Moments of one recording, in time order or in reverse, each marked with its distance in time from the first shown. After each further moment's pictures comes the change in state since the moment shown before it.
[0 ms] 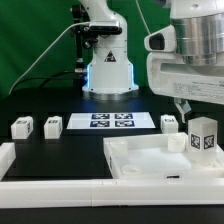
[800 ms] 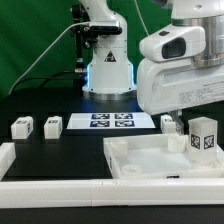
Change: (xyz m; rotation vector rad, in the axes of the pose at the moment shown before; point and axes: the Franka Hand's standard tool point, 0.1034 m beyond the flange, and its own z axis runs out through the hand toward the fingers) arm 0.004 0.004 0.002 -0.023 0.007 -0.903
